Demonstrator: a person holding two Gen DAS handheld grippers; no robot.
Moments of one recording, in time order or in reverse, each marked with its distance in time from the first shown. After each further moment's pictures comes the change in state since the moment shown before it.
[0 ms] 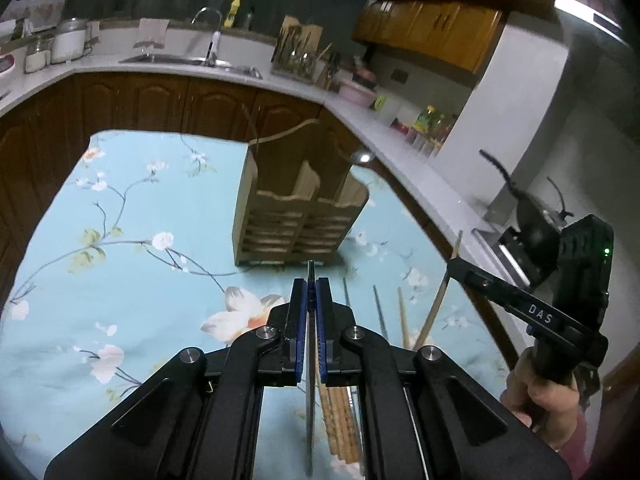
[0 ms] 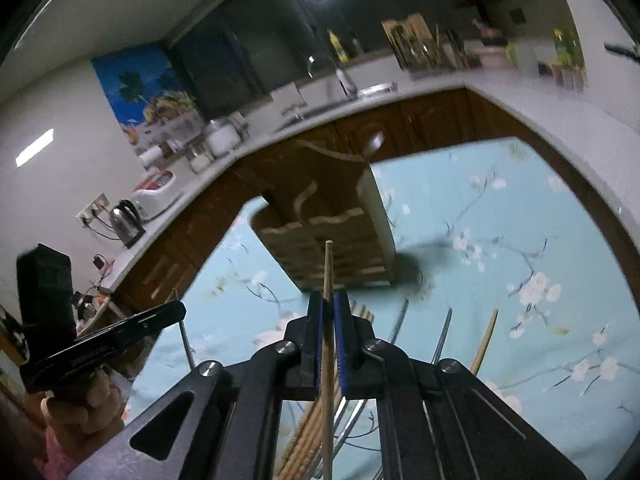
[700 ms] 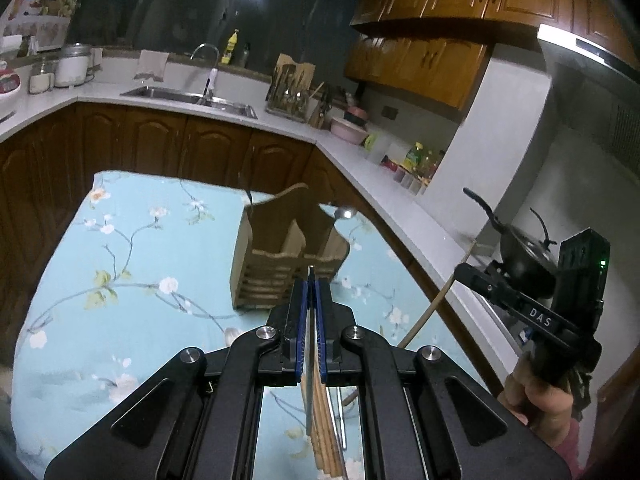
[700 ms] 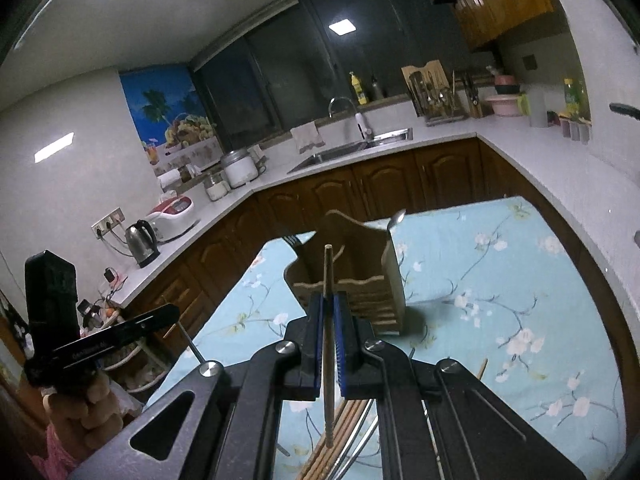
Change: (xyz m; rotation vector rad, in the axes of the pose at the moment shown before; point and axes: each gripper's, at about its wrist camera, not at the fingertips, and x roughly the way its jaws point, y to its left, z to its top) left arm -0.043 -0.008 0.029 0.001 -0.131 -0.020; right arm -0.035 0.017 0.033 -0.059 -0.120 0.022
